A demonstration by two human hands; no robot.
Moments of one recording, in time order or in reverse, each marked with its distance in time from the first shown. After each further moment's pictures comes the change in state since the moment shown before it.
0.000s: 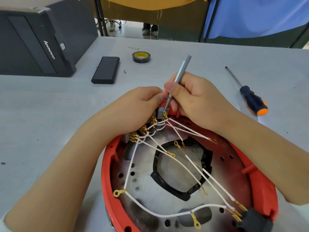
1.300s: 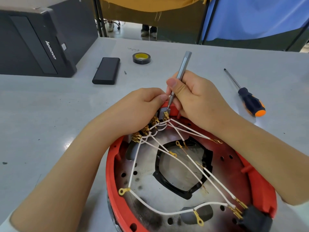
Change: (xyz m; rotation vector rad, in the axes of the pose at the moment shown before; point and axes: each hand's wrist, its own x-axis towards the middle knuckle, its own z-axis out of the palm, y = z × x) left_hand -0.004 0.001 0.001 0.029 0.022 0.007; right_hand -0.004 -0.009 0.005 -0.109 0.101 -0.034
